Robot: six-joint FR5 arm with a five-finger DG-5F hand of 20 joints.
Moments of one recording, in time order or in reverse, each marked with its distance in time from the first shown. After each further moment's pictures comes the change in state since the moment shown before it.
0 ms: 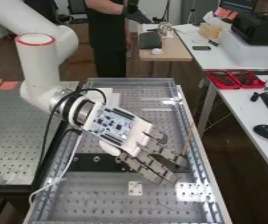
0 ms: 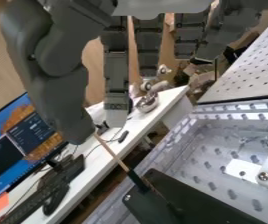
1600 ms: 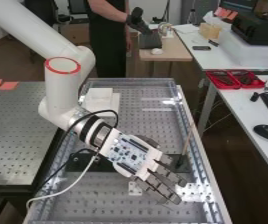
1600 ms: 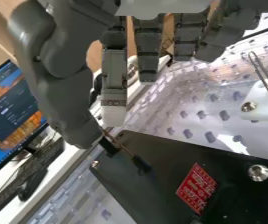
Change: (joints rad) arm -0.010 -0.170 0.115 -0.058 -0.005 0.092
